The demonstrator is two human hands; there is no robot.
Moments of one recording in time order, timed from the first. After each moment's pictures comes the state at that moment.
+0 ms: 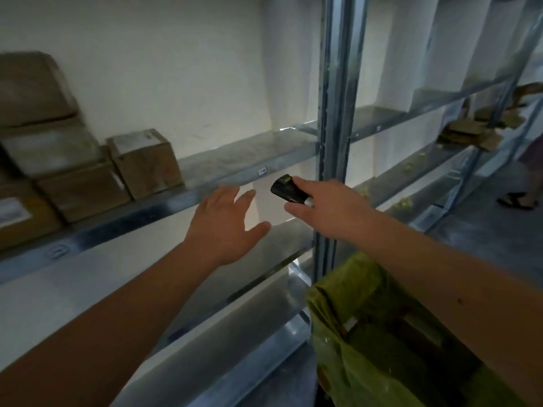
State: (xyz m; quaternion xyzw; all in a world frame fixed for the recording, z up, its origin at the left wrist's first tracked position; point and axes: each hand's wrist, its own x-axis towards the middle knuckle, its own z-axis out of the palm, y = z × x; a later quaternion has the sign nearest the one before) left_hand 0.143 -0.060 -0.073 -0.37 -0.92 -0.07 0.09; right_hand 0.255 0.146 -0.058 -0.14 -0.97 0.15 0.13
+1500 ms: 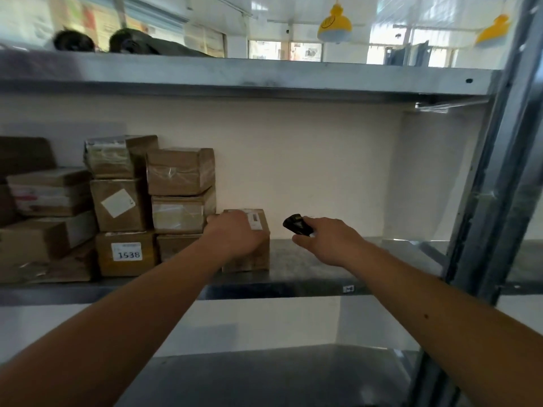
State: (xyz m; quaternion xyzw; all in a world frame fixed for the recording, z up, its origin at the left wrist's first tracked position) left_hand 0.030 -0.091 0.052 -0.01 -0.99 -0.12 0.09; right_hand 0.013 0.130 0.029 0.10 -0.97 0.18 0.12
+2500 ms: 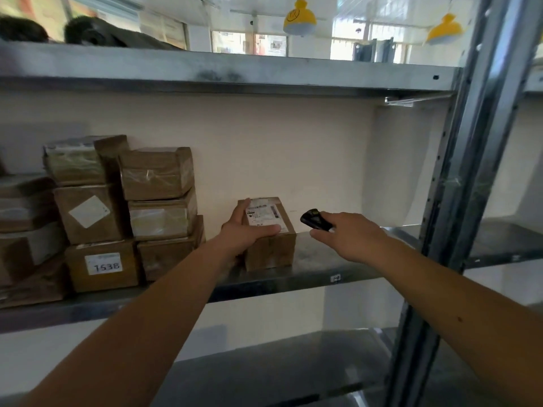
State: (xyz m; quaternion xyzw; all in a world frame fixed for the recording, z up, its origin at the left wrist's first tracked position) left_hand -0.034 -0.078 0.008 -0.08 -0.79 -0.60 -0.01; right_hand 0.044 0.175 0.036 0.03 -0.98 0.13 0.13
